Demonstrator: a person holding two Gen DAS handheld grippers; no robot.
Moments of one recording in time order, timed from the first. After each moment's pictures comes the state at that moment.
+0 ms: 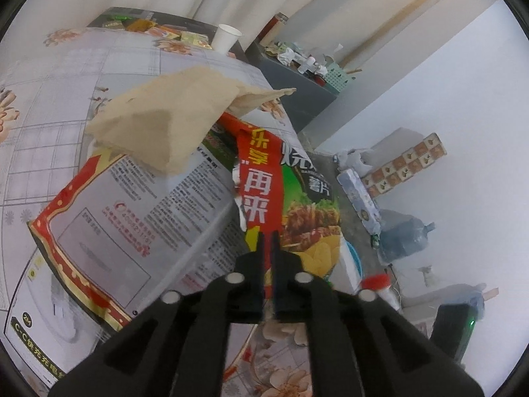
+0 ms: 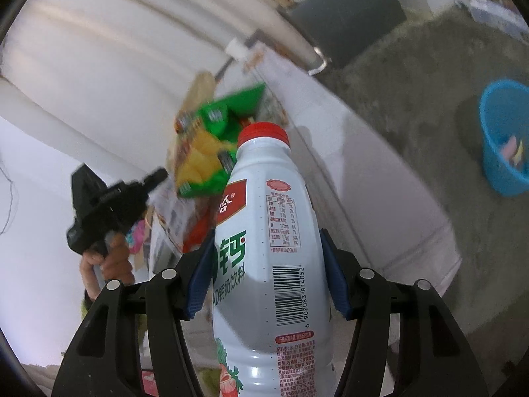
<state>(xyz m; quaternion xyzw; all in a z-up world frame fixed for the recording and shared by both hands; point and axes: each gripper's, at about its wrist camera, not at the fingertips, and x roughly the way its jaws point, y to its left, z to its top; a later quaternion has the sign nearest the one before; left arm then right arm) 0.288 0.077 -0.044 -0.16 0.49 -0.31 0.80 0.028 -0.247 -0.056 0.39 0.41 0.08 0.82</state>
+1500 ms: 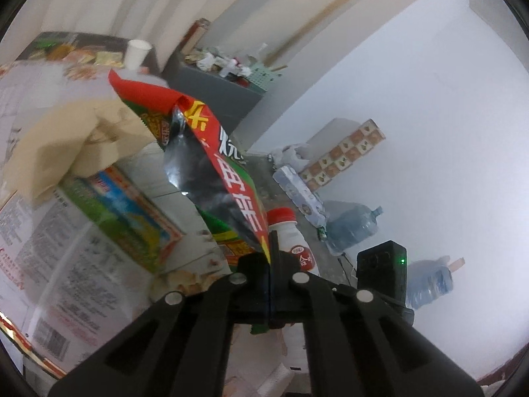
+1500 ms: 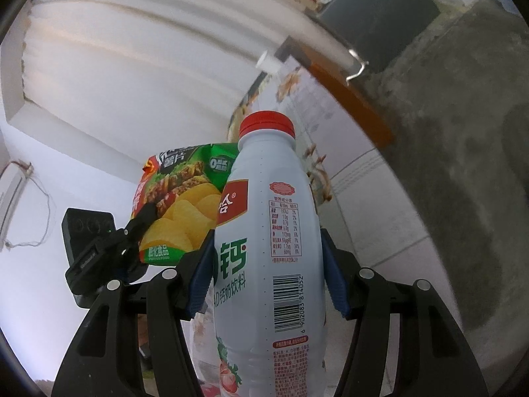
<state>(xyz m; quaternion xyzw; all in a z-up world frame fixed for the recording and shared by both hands) 0.262 0.002 0.016 -0.17 0.44 -0.44 0.76 0.096 -0.294 -0.064 0.46 0.37 0.16 0.79</state>
